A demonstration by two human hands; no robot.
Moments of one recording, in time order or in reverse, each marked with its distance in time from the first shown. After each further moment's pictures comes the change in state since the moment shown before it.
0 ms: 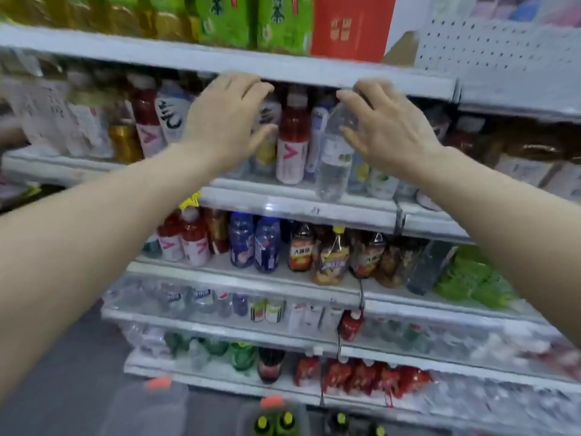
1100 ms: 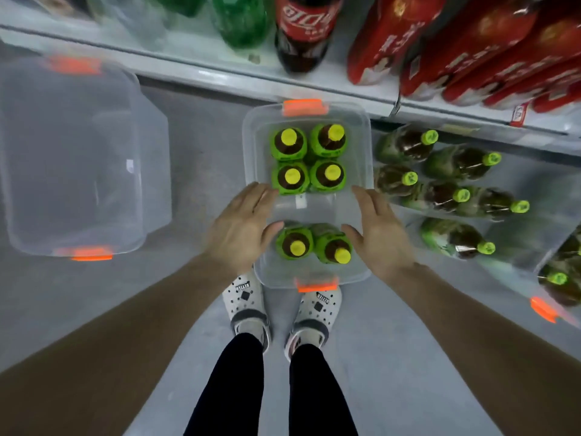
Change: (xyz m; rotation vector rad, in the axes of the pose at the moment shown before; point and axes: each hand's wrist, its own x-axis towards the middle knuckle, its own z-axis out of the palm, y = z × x) left_hand -0.784 0.253 0.408 -0.550 -1.027 -0.291; right_hand -0.684 -0.433 0.465 0.774 -1.012 0.566
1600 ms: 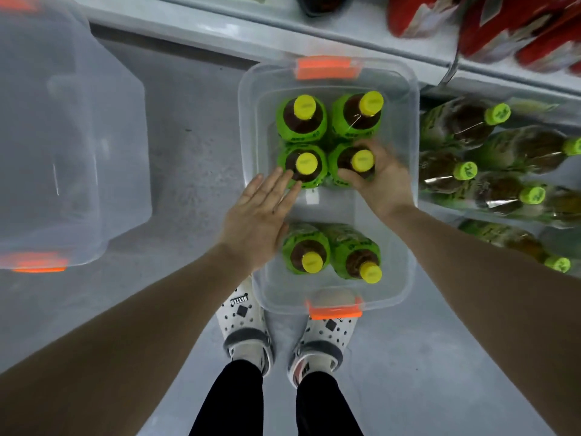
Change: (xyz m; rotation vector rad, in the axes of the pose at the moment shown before) left_hand 0.035 -0.043 0.109 0.205 -0.201 0.098; right_hand 0.123 0.037 0.084 0.277 0.077 0.194
